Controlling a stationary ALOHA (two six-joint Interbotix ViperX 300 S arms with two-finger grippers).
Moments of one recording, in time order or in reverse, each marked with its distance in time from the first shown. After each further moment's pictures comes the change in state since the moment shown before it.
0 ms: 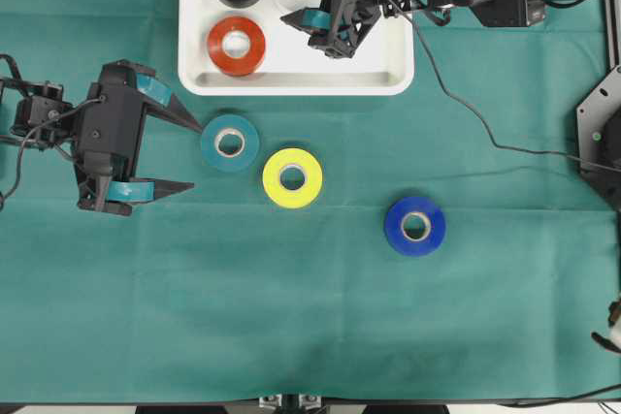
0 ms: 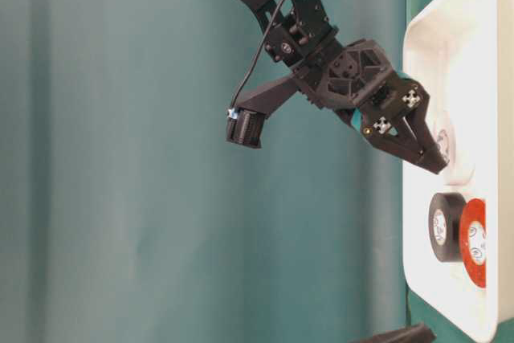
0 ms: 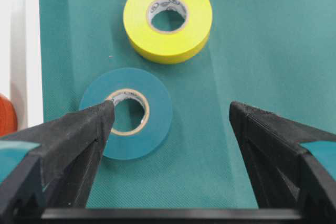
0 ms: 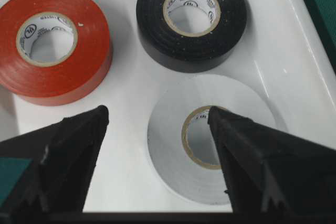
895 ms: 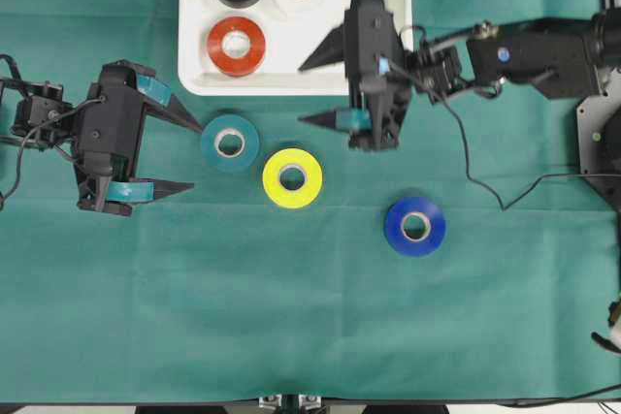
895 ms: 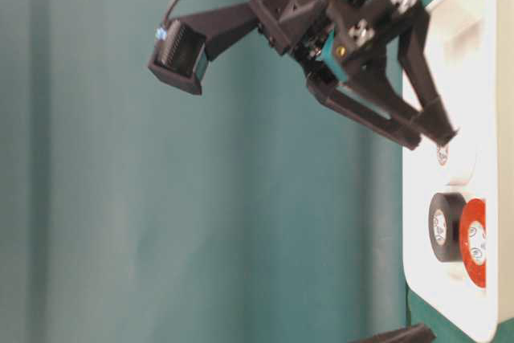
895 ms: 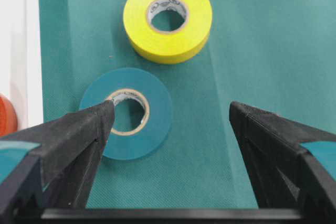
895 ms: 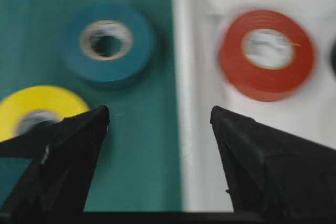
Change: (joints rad) left arm 0.000 0.000 0.000 -0.002 0.000 -0.002; right arm 0.262 -0.215 0.184 -0.002 -0.084 0.000
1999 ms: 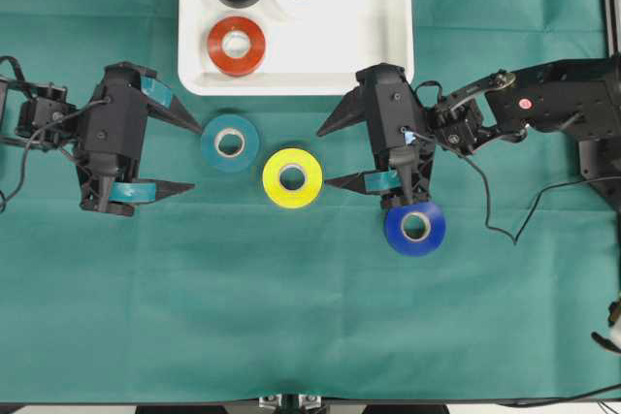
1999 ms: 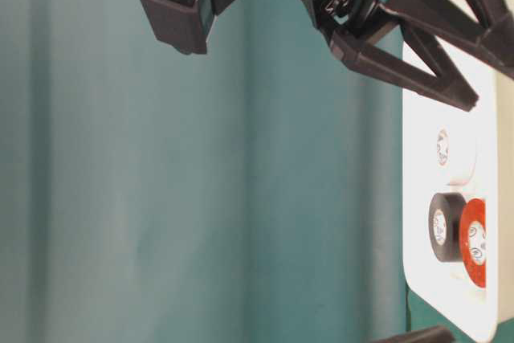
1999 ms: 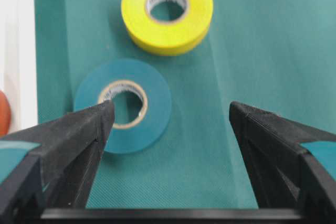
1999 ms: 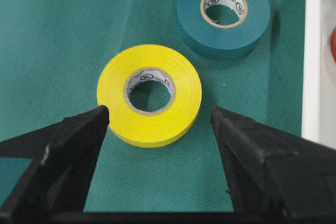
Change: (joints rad) left arm 0.000 0.040 -0.003 0.000 0.000 -0.008; right arm 0.138 -0.043 0.078 0.000 0.000 0.006
